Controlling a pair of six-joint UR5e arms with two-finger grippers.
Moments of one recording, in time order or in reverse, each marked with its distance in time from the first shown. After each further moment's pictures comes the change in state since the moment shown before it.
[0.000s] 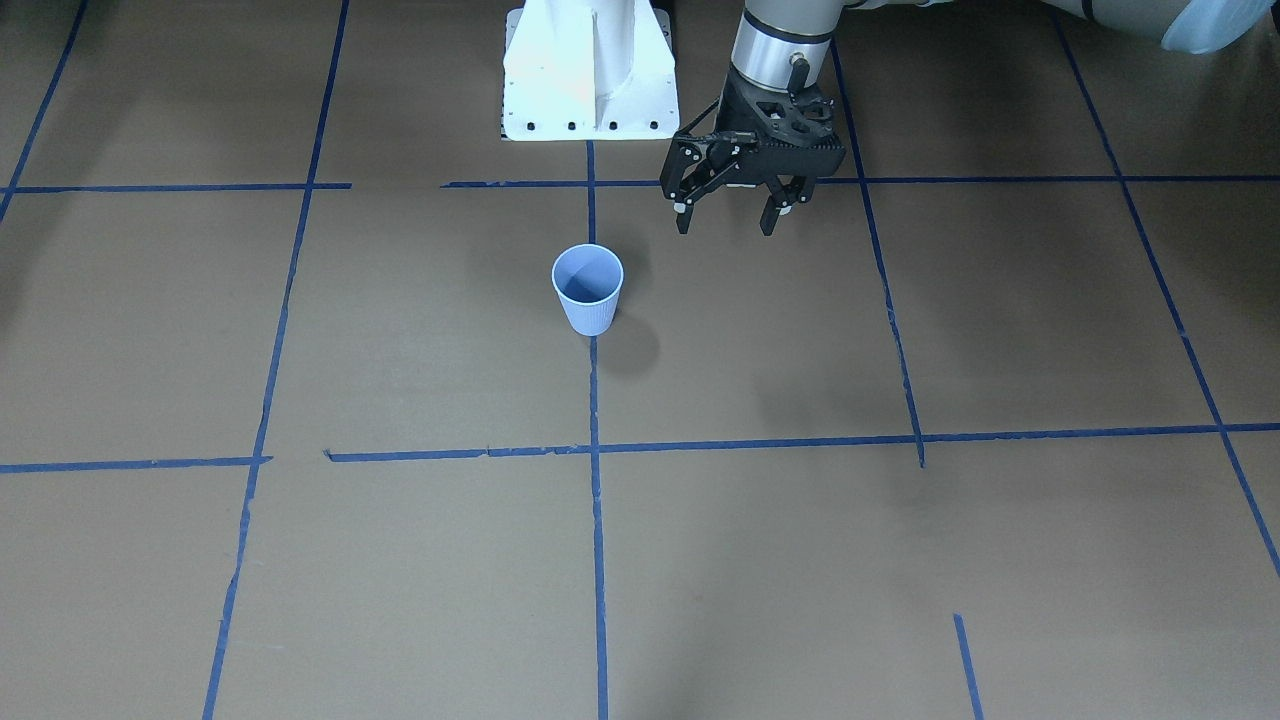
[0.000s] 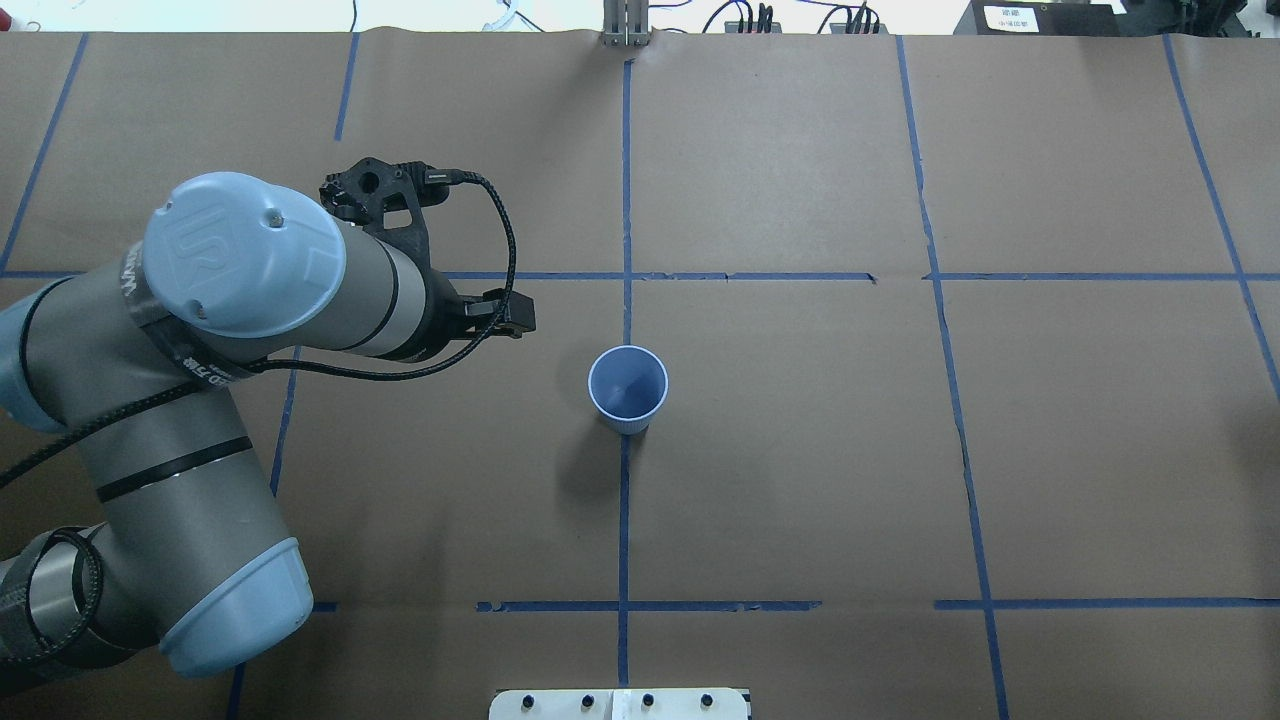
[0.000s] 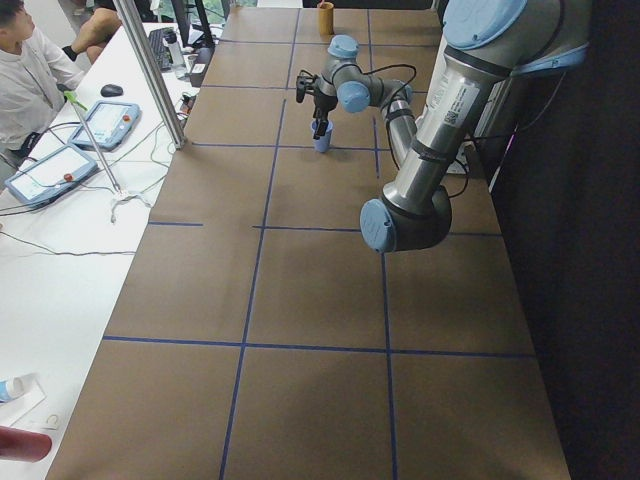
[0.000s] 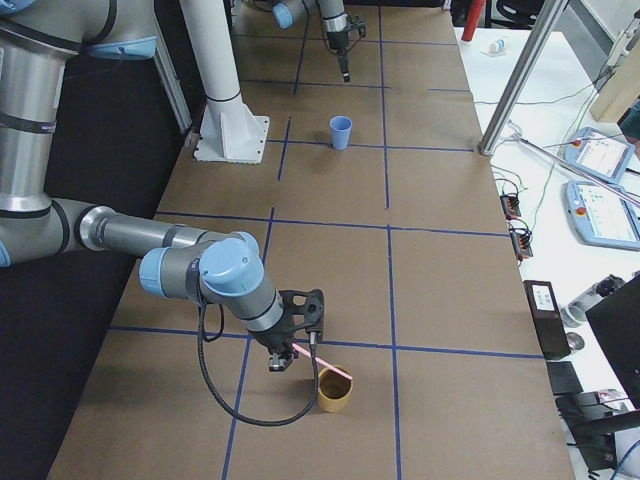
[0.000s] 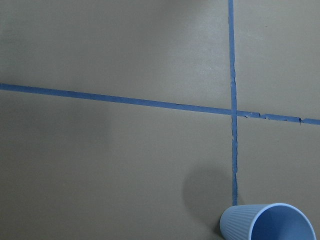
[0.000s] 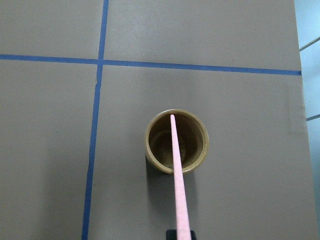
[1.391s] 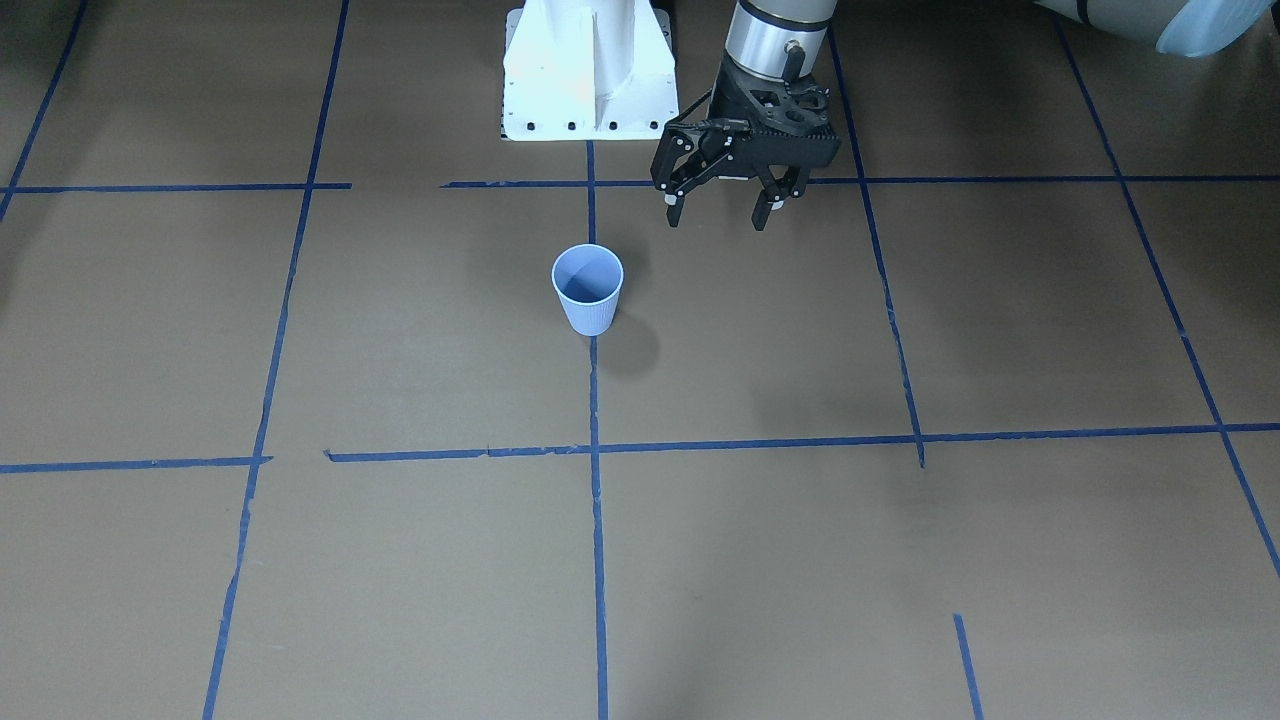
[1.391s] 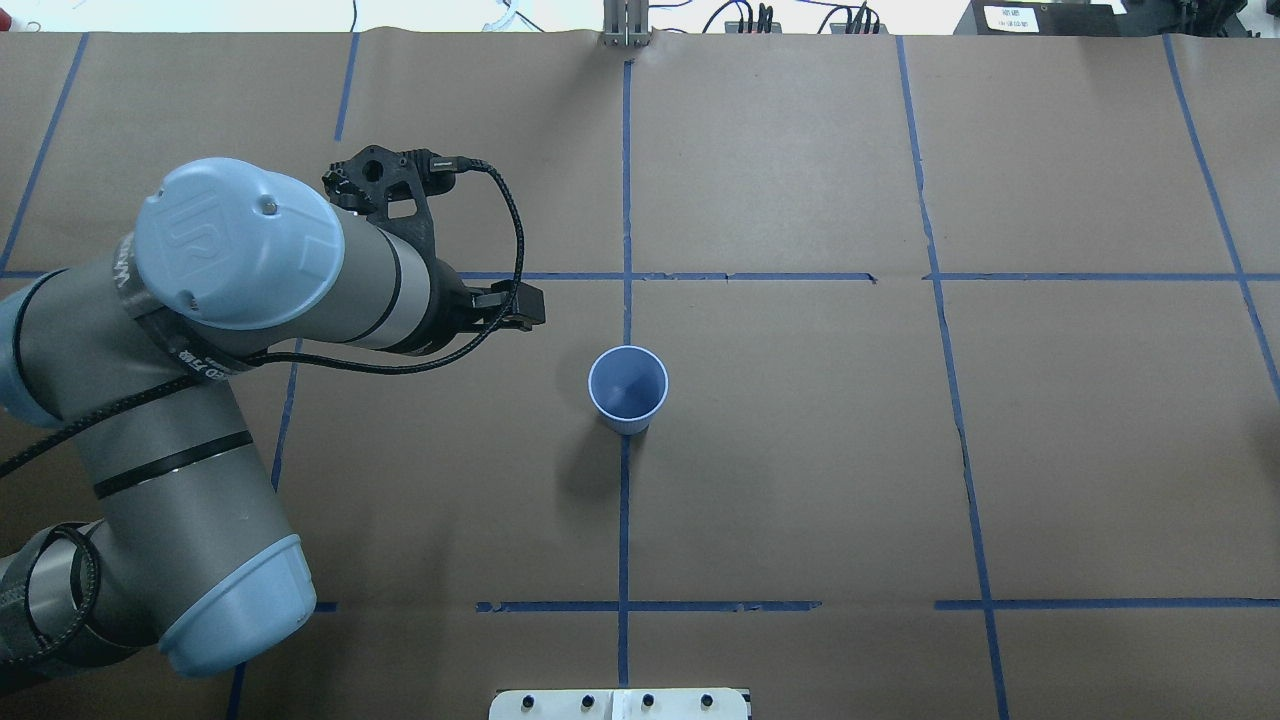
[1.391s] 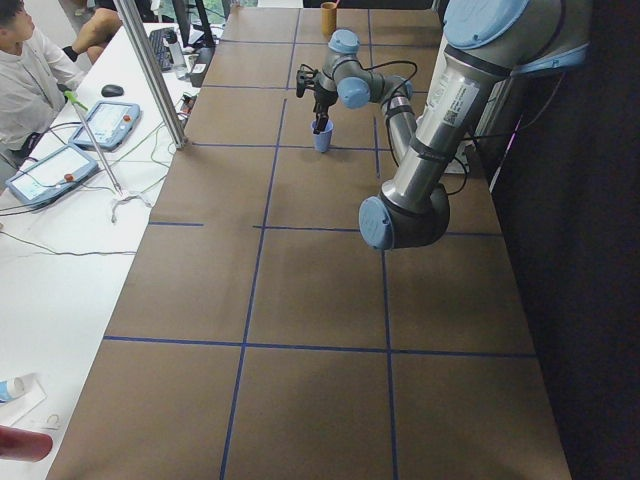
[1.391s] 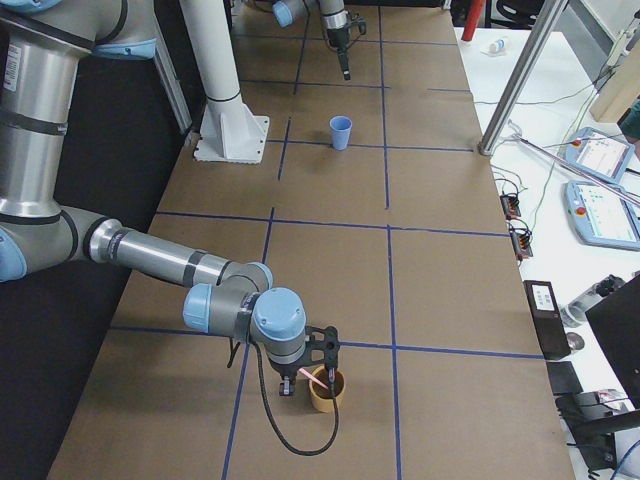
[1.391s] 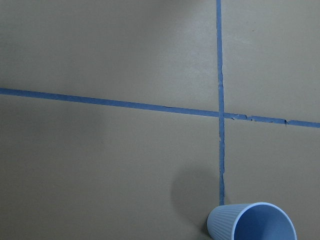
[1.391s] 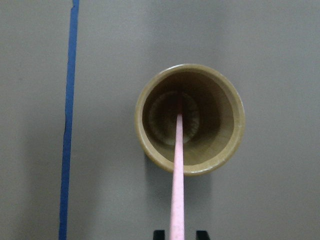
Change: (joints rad) left arm -0.006 -0.018 -0.009 0.002 -0.005 0.001; right arm -0.195 0.080 -0.254 0.014 -0.008 0.015
